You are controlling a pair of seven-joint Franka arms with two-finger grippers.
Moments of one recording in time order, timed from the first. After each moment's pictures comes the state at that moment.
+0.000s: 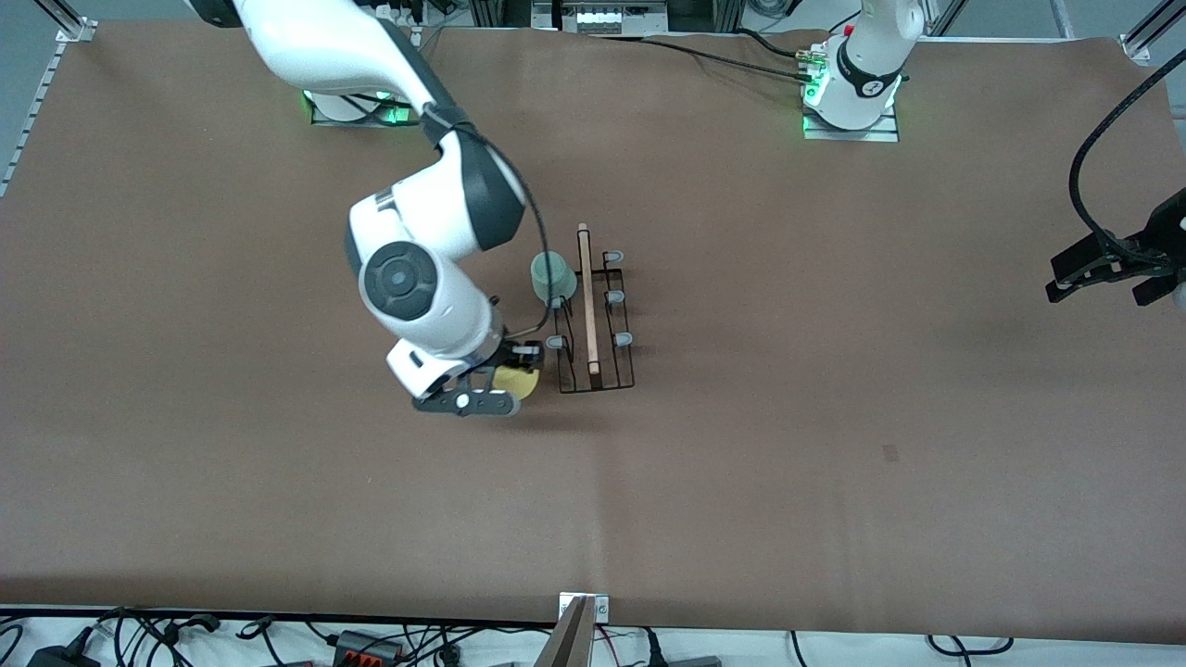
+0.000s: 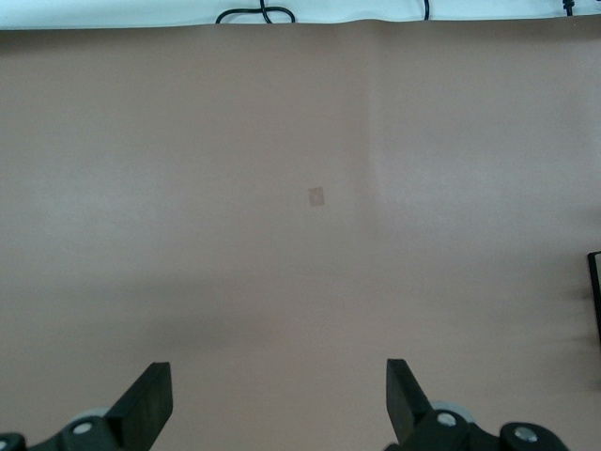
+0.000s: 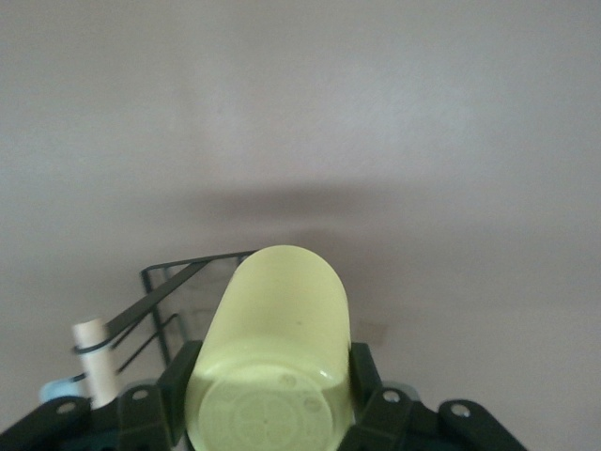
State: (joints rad) left arm 0.15 0.13 -0.11 -1.47 0.00 1.70 0.06; right arm 0.65 0.77 -0.16 -1.08 0.23 1.86 0.57
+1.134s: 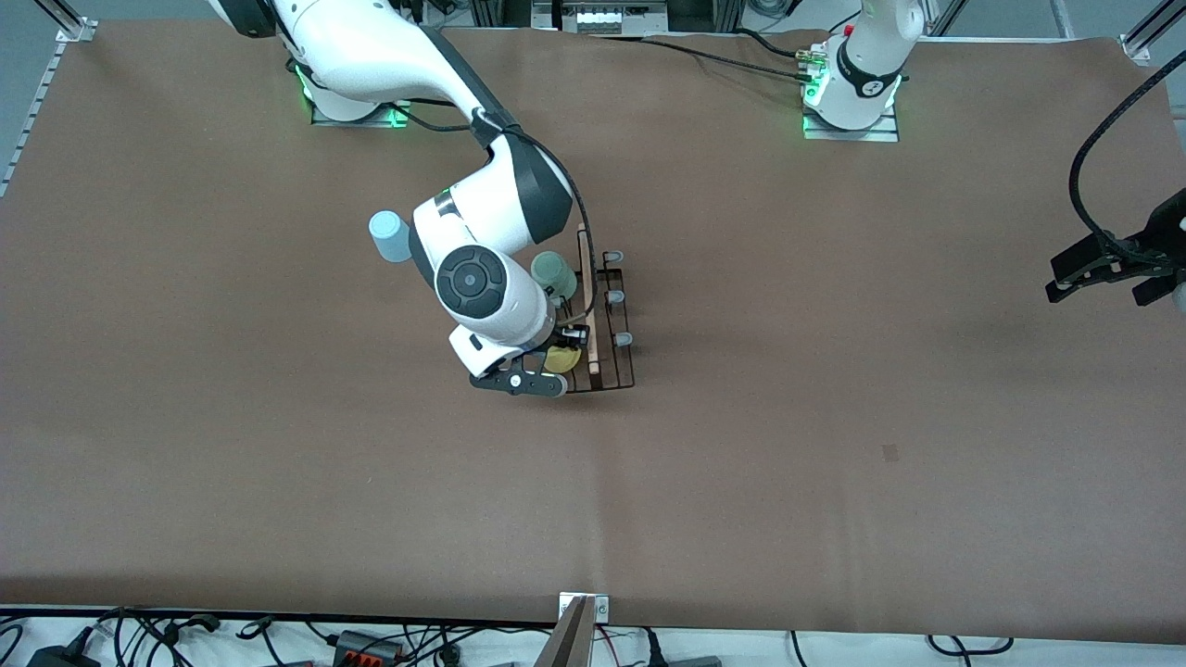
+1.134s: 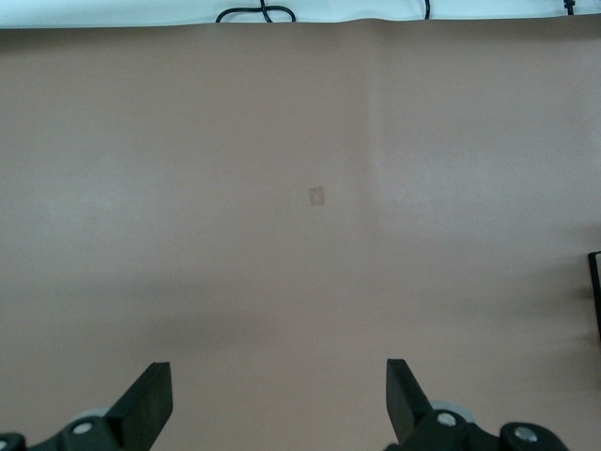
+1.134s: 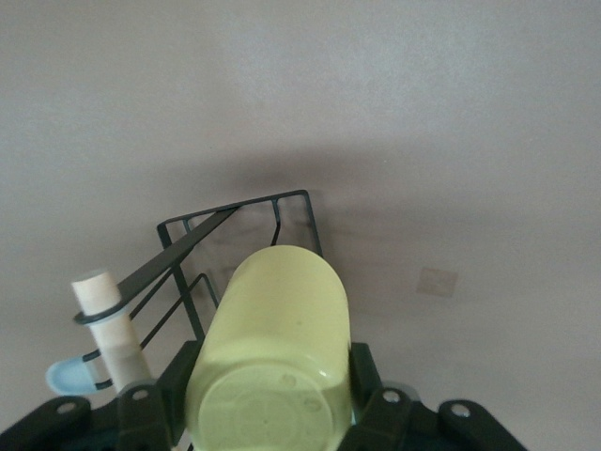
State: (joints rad) left arm 0.15 0.13 -0.11 -1.47 0.00 1.70 0.06; right arm 0.70 0.83 -0.16 -1.08 0.31 1.86 0.63
